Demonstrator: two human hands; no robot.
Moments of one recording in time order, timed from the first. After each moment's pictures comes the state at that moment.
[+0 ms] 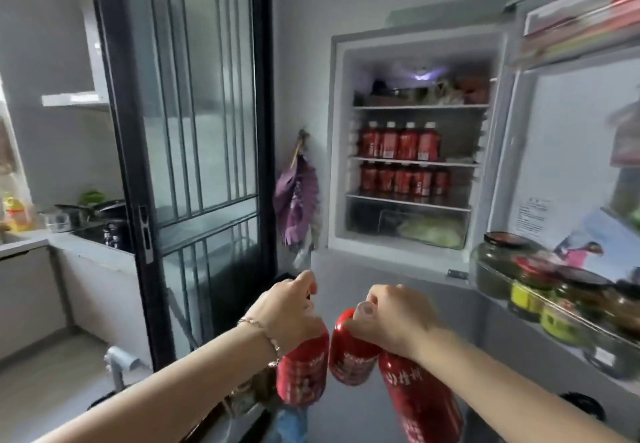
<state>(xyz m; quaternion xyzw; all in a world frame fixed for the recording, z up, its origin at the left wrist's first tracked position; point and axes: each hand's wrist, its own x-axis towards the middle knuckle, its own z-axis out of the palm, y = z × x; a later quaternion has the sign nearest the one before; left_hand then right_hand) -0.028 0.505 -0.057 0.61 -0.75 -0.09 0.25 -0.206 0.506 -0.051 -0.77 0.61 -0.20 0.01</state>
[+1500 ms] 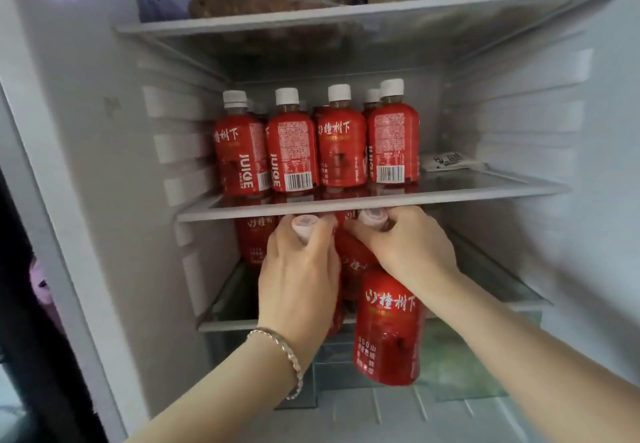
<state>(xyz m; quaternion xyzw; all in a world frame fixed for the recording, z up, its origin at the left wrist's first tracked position) -0.254 -0.136 -0.020 0.36 -0.76 0.14 0.52 -0.385 -0.104 0.010 -0.50 0.73 -0.46 0.00</state>
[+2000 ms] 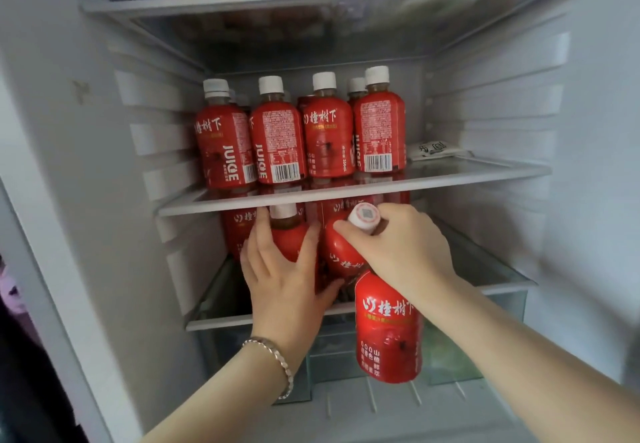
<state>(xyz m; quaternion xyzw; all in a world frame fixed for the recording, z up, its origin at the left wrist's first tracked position) -0.256 -0.167 -0.067 0.37 -0.77 0.18 0.49 -0.376 -0.093 -0.004 -0.51 0.73 -0.46 -0.05</state>
